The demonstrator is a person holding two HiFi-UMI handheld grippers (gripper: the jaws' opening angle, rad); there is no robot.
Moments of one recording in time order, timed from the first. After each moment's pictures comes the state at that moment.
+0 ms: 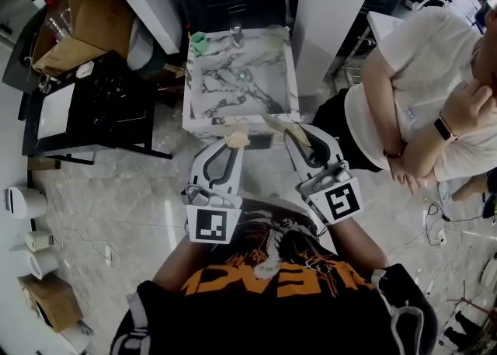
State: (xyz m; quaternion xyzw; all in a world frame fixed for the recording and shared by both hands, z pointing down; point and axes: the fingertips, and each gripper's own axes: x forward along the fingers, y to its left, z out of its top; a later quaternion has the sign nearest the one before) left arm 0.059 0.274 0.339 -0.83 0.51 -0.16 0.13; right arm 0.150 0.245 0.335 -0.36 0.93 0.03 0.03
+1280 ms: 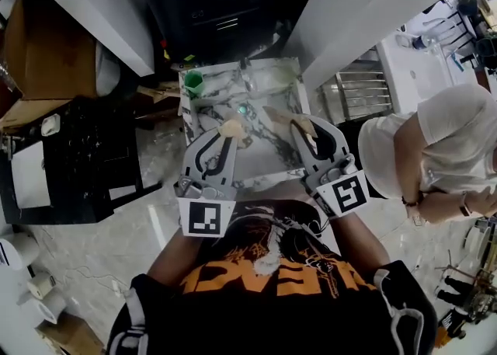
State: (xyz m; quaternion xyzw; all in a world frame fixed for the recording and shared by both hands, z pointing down) left arm -0.093 -0.017 0.365 -0.87 0.47 -0.10 0.08; right arm 0.019 -0.034 0.346 -0.43 0.90 0.01 -0.02
